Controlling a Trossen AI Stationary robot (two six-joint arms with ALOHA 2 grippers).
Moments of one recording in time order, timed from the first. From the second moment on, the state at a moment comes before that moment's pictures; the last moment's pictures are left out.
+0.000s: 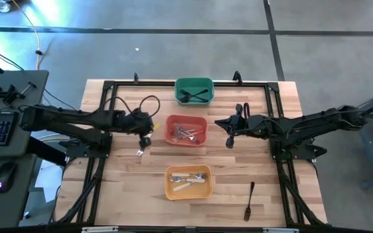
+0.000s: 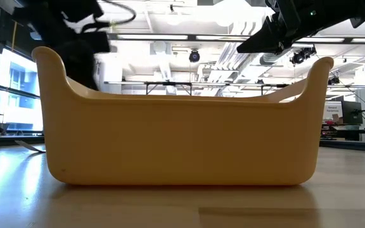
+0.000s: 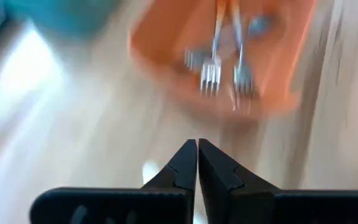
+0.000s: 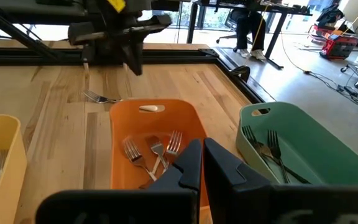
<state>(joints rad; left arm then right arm) 0.08 1.08 0.62 -0.42 -0.23 -0.17 0.07 1.02 0.54 0.19 0.38 -0.02</state>
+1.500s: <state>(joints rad) 0.08 1.36 0.62 -0.52 -0.02 -0.42 0.07 1.05 0.54 0.19 0.38 -0.03</state>
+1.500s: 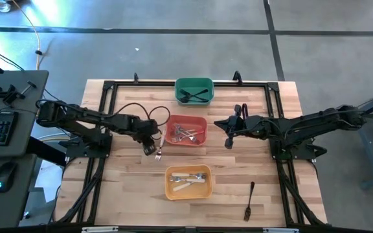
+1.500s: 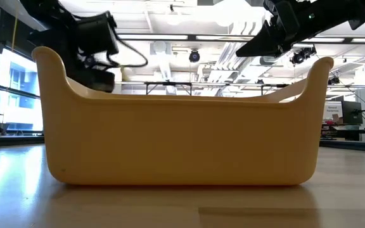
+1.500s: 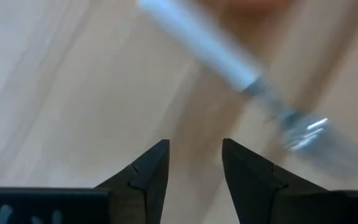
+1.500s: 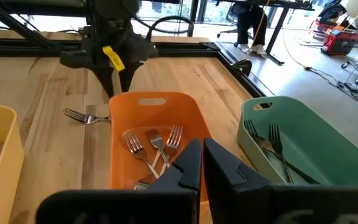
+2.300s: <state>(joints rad) -0.10 1.52 0.62 -0.22 0.09 -0.18 0.07 1.05 0.54 0.18 0.38 -0.02</state>
